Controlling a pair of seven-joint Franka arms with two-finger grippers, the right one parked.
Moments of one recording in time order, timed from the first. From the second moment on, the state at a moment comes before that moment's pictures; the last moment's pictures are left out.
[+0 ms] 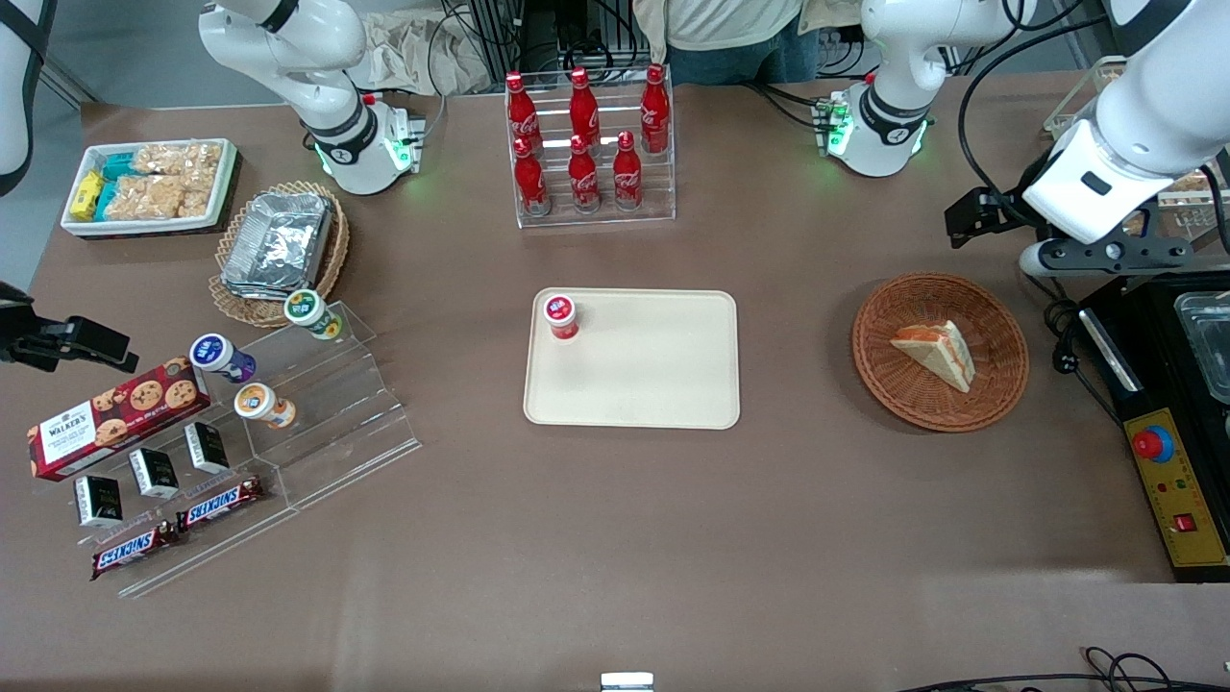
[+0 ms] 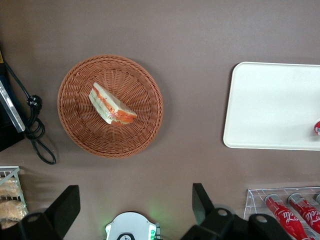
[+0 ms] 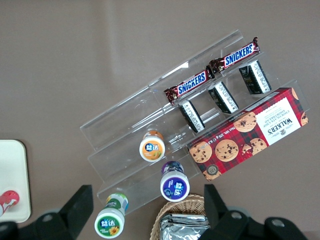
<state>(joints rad) -0.05 -0.05 -0.14 -1.62 -0.03 1.44 -0.18</state>
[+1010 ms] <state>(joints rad) -0.04 -0.15 -0.03 -1.81 0.03 1.54 -0.80</state>
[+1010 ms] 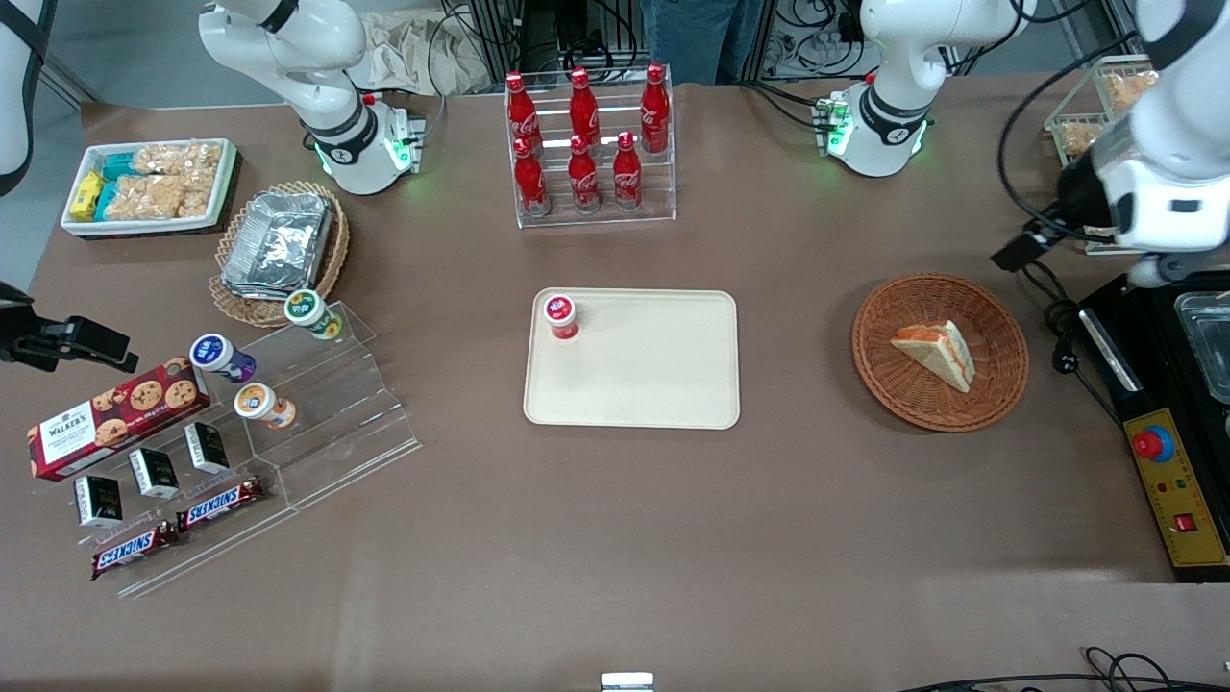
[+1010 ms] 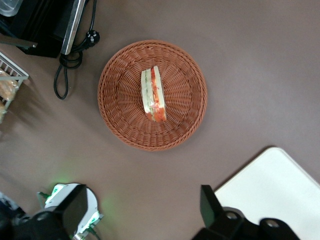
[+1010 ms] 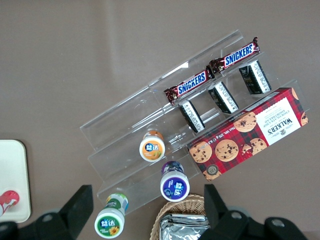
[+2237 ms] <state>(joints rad) -0.03 0.11 0.01 -2.30 0.14 2.26 -0.98</state>
